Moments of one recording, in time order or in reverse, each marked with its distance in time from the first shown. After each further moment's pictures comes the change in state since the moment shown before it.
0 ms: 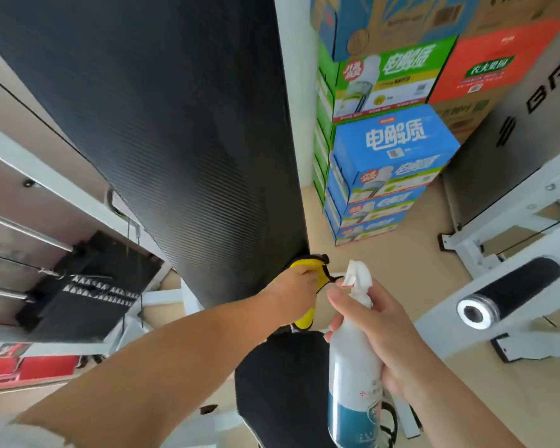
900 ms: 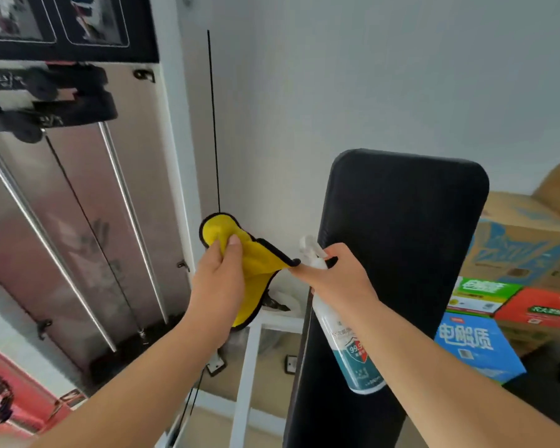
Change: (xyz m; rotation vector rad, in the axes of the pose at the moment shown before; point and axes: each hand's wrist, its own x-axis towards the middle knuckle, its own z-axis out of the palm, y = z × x) left_hand -0.461 -0.208 -0.079 -2.025 1.540 -1.308; right_hand -0.032 -0.245 0.357 -0.887 0.017 -0.586
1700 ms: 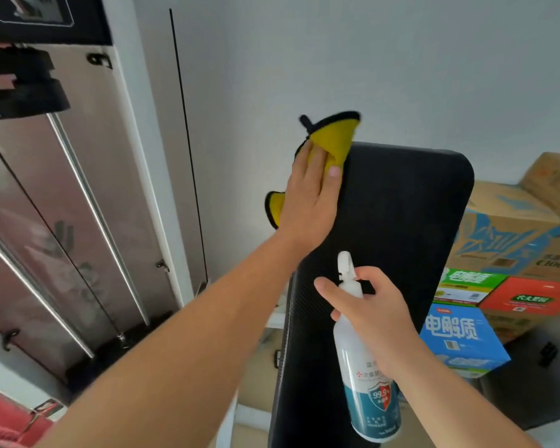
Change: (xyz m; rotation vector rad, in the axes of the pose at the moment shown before) left_hand 0.072 0.035 0.162 0.311 -0.230 0.756; right_hand -0.033 0.047 -0.053 0.359 0.080 0.084
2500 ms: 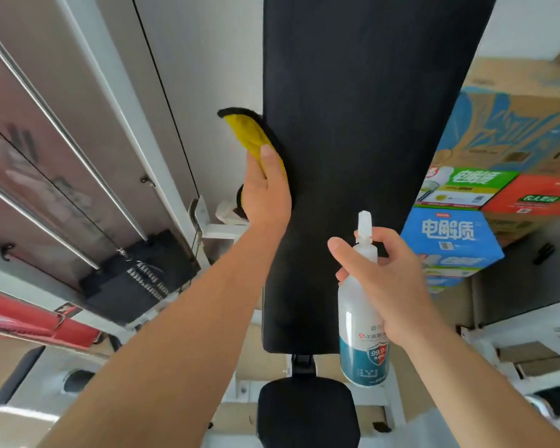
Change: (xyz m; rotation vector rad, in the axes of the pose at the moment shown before) left_hand -0.148 -0.071 0.066 -0.100 0.250 -0.615; right_hand -0.045 0.126 -0.036 0.025 0.035 0.052
